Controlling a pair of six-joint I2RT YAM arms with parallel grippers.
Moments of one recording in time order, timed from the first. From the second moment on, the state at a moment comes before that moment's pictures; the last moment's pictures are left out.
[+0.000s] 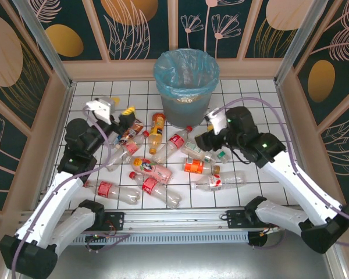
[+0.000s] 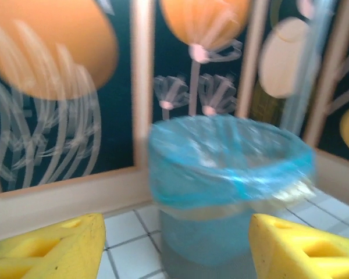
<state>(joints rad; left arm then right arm) -0.35 0.85 0.77 0.10 0.29 0.01 0.68 1.04 1.11 -0.74 -0.18 -0.05</state>
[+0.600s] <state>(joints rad) -0.62 0.82 0.51 -0.34 0.37 0.75 0.99 1.16 0.89 -0.86 -0.12 -0.59</state>
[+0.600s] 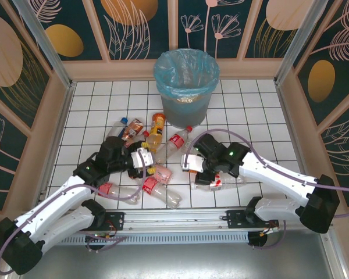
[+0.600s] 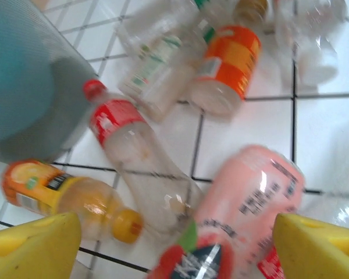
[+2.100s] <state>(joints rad) -0.62 0.78 0.46 -0.31 0.39 0.85 1.09 1.36 0.77 -0.67 -0.10 -0.66</state>
